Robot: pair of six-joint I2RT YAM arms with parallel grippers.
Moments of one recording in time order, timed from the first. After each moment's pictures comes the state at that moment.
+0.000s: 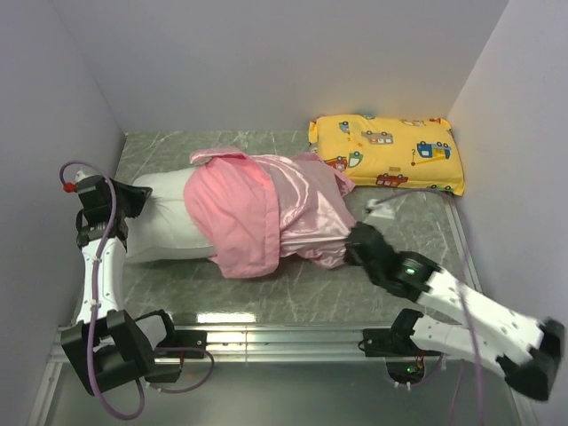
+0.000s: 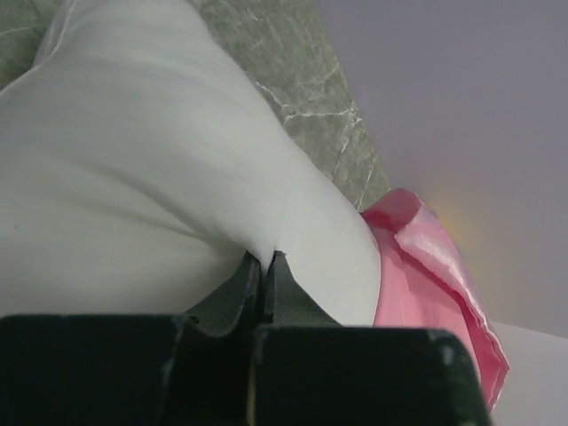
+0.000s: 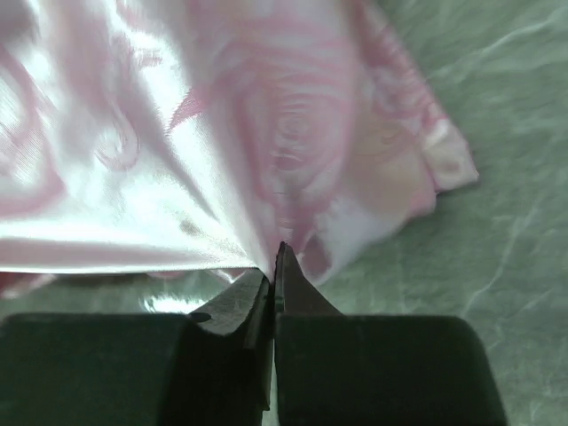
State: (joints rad) left arm 0.38 1.06 0.81 -0.20 0.23 -0.91; right arm 0.94 0.92 0.74 -0.63 0.61 0.77
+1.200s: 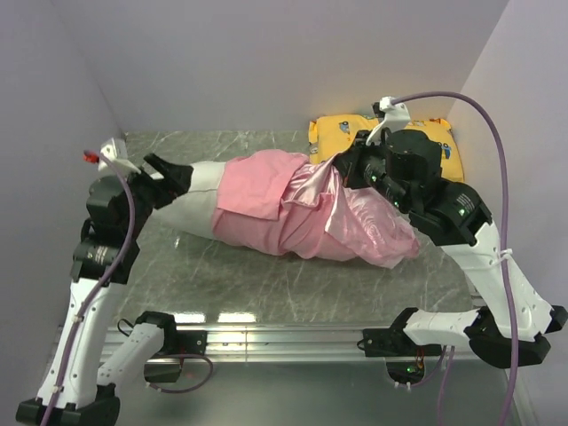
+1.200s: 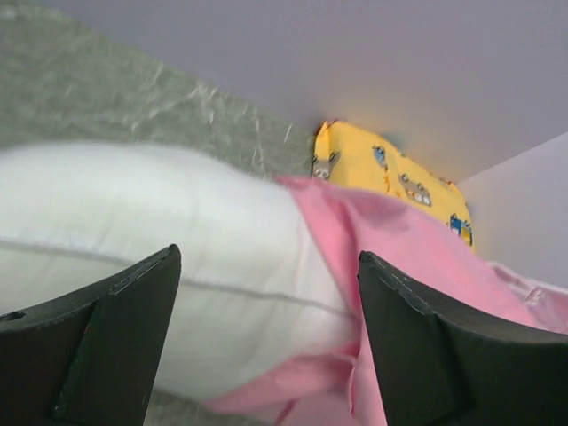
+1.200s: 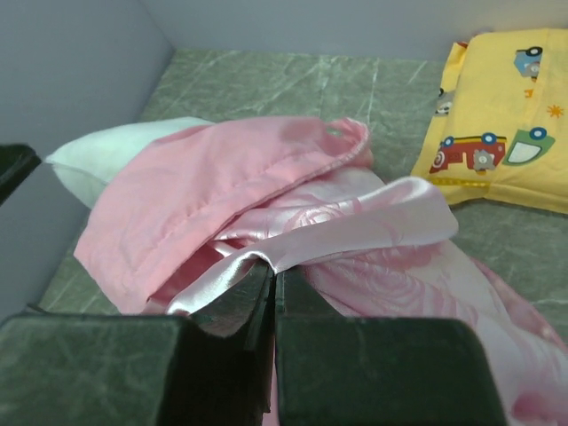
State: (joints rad) left arm -0.15 0.82 1.11 -0.44 0.00 -0.63; right arm 0.76 1.18 1.73 -0.82 0.29 0.40
